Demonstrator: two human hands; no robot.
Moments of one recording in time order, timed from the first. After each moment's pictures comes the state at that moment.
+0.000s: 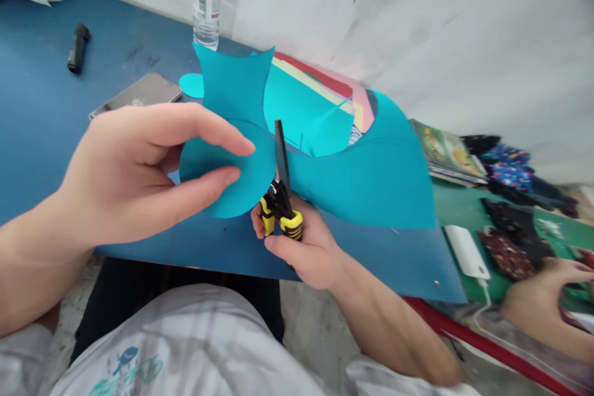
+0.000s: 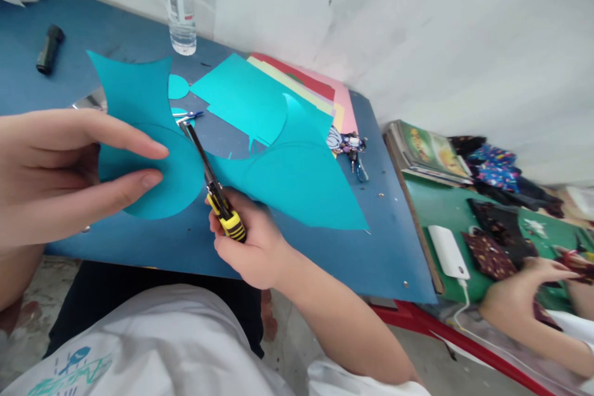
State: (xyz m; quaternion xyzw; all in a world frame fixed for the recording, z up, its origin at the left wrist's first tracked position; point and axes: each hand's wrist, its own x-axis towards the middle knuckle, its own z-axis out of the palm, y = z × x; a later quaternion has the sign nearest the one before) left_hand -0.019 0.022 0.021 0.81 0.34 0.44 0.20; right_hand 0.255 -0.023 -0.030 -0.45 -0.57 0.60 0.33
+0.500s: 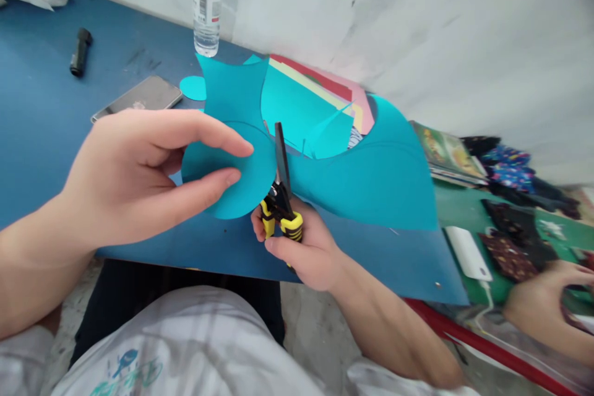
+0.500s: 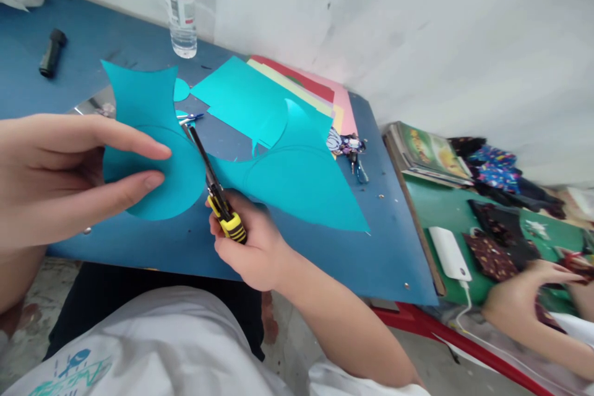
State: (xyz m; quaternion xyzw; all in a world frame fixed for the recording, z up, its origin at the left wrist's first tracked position) left_hand -0.021 0.029 0.017 0.81 0.33 0.44 0.19; right_hand 0.257 -0.024 -0.033 -0.43 -0.57 0.61 0.34
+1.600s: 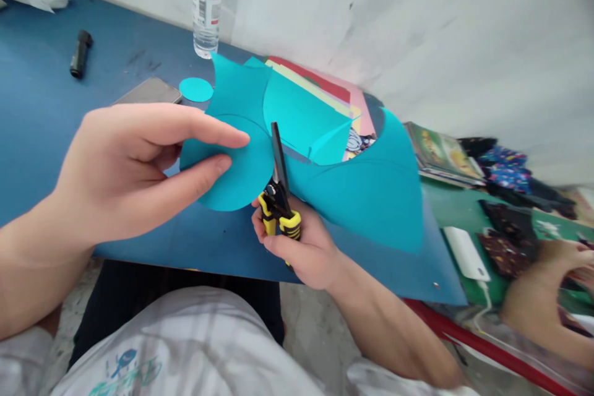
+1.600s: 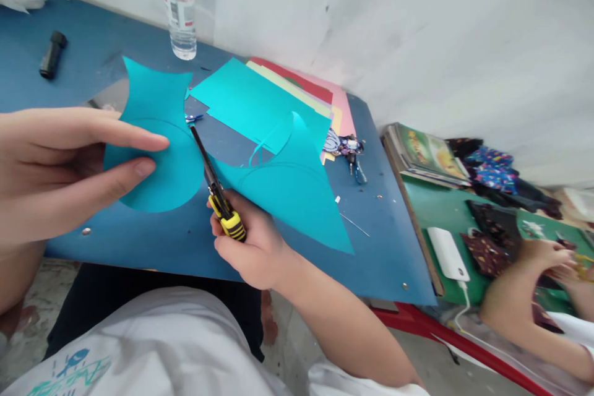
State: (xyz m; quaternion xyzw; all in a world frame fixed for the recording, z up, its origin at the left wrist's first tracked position) left_hand -0.021 0.027 0.017 0.78 0.36 0.46 0.21; right_hand 0.255 -0.028 -0.040 -0.46 -0.50 0.64 0.35
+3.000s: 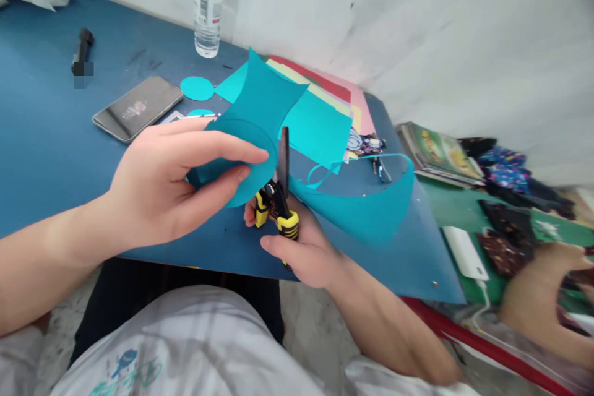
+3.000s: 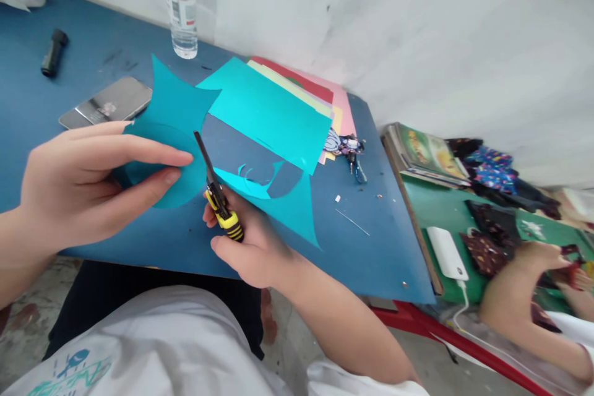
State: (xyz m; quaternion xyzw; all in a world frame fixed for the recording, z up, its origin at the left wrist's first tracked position) left_hand 0.002 0.045 0.001 0.82 0.17 0.53 0.09; right_hand 0.254 -0.023 -0.038 -0.42 -0.61 0.57 0.34
